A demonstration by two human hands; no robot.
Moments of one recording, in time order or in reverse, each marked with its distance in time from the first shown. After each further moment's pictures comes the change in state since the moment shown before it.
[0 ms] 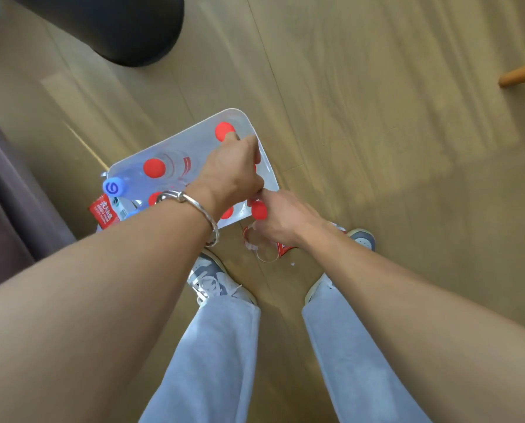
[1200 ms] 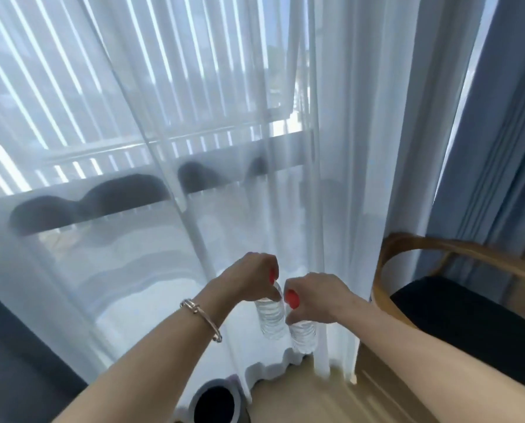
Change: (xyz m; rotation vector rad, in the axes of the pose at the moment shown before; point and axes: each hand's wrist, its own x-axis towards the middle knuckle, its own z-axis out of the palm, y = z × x) left_hand -0.536 0.346 -0.592 0.301 0.607 0.385; right_hand -0.652 -0.321 -0.427 -0.629 0.885 -0.382
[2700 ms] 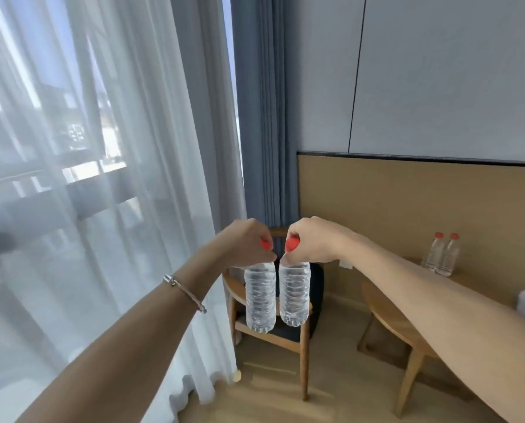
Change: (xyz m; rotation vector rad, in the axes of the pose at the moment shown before) left_hand -0.079 0.181 -0.022 0.004 0.017 0.819; right_hand -0.261 -0.010 -0.096 0.222 0.264 0.764
